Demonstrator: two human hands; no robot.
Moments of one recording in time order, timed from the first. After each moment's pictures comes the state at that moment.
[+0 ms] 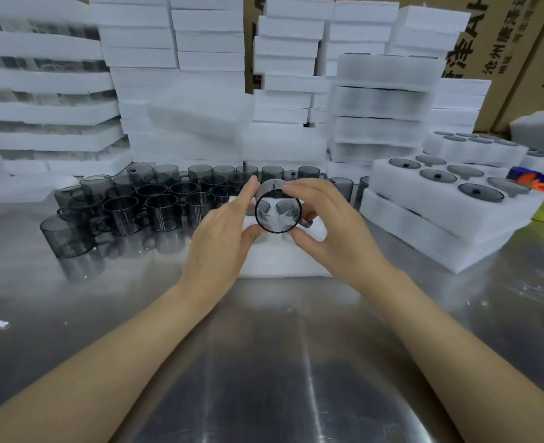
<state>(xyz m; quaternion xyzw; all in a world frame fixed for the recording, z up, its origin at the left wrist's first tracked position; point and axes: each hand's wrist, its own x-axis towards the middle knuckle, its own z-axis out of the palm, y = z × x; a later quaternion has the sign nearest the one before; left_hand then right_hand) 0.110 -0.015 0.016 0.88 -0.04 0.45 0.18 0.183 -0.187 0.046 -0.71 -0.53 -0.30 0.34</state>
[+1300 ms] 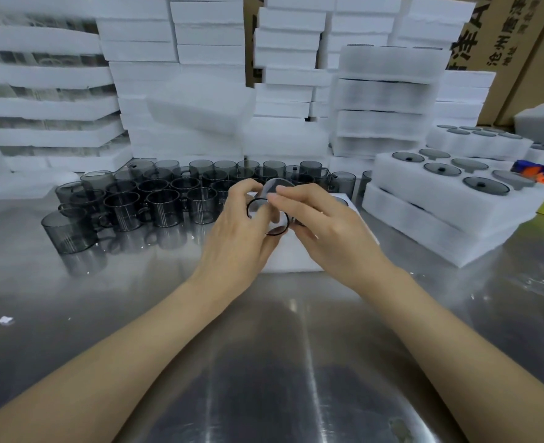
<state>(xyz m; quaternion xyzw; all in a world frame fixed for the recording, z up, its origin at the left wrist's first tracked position) 0.112 -0.027 0.016 0.89 -0.05 0.43 0.11 0.171 -0.180 0.047 -0.71 -0.56 -0.33 0.26</state>
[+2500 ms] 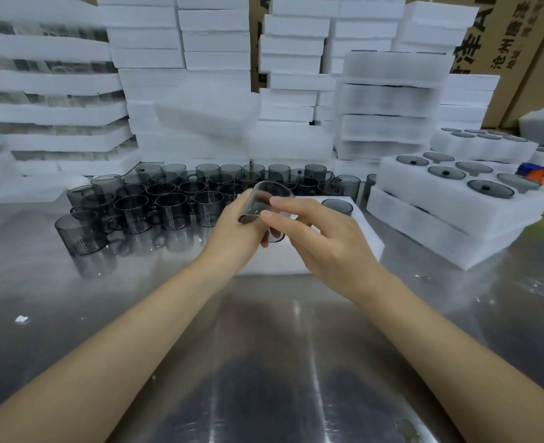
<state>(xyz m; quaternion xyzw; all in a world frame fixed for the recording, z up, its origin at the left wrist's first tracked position) 0.107 -0.027 0.046 0.76 -0.02 0.26 0.60 0.167 -0.172 0.033 -0.65 -0.57 -0.43 0.25</state>
